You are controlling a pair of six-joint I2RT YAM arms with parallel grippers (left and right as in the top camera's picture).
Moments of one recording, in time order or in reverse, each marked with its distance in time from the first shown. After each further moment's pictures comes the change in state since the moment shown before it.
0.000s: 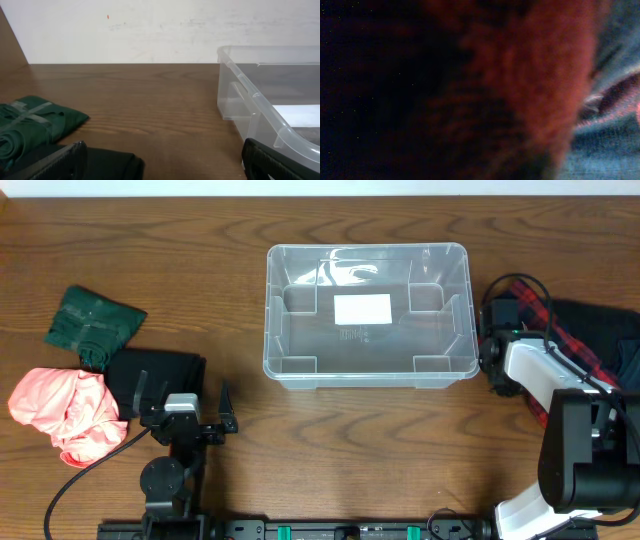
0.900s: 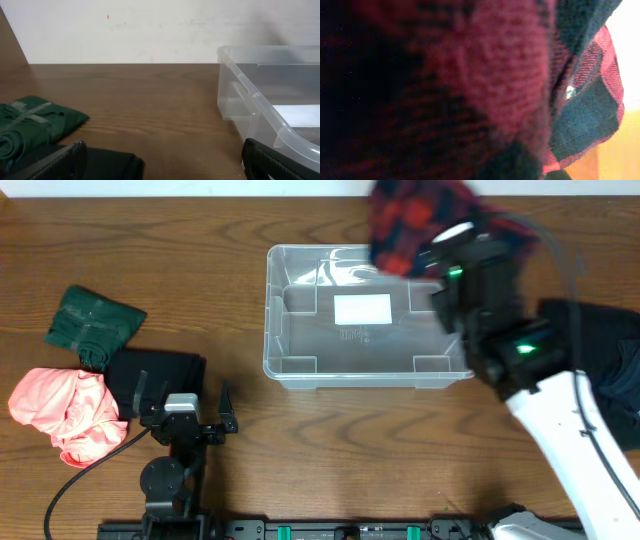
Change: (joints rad) left arm 0.000 0.000 0.000 0.000 0.000 0.000; right arm 0.437 -0.400 0.418 -0.071 -0.349 -0.086
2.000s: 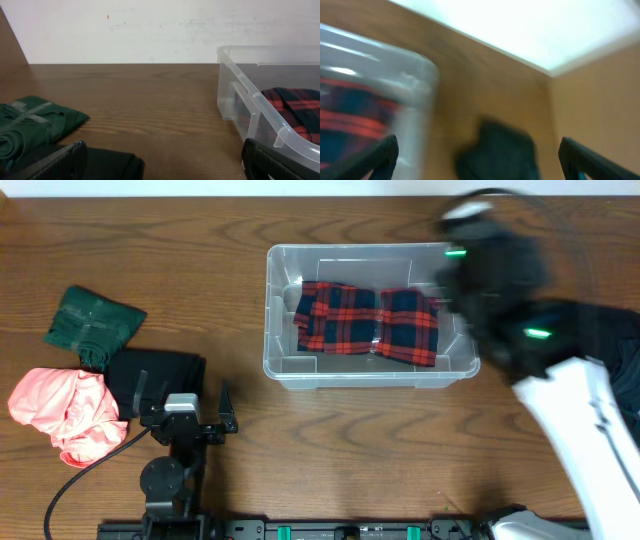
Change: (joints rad) left arm 0.000 0.000 0.000 0.000 0.000 0.000; right arm -0.127 0.007 0.158 -0.191 0.209 0.117
